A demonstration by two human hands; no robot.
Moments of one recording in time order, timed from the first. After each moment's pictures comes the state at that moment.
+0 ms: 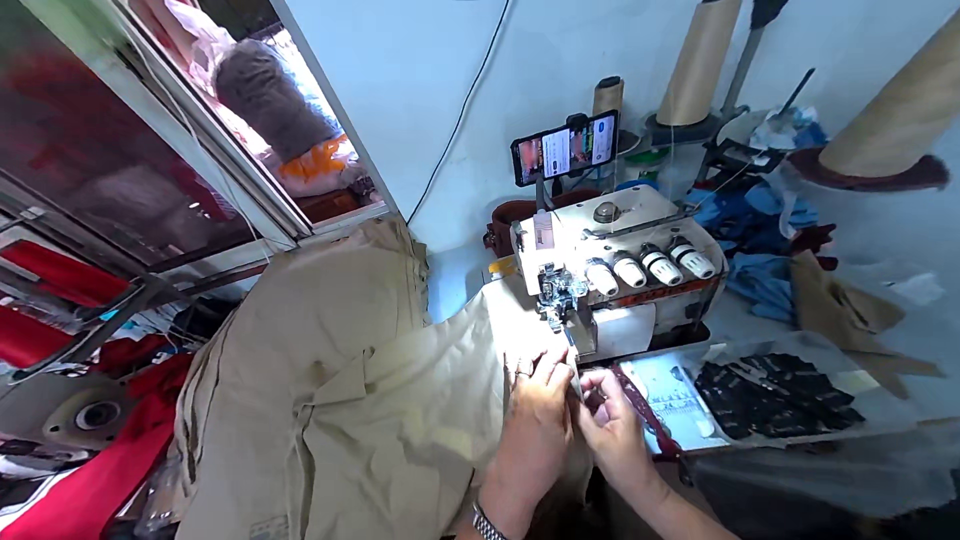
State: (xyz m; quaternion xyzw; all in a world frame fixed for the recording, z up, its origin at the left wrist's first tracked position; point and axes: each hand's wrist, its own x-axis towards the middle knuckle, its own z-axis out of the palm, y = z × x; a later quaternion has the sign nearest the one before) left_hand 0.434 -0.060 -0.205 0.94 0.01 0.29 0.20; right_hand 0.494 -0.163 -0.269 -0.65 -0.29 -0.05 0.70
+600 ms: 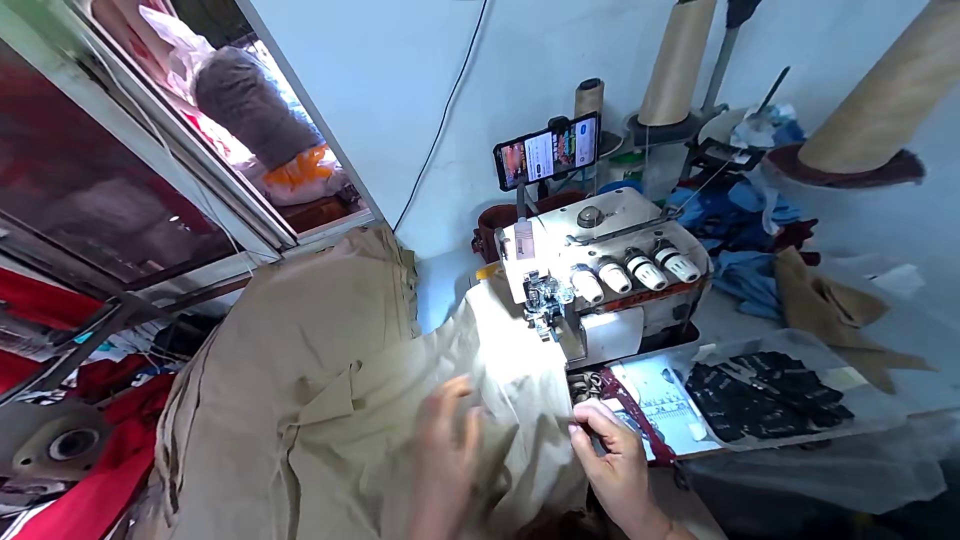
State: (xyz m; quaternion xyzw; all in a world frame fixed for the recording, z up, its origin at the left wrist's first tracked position) left_hand 0.366 -0.006 -0.193 0.91 0.20 0.28 0.24; right_hand 0.483 -0.174 -0.284 -0.66 -0.32 -0.12 0.67
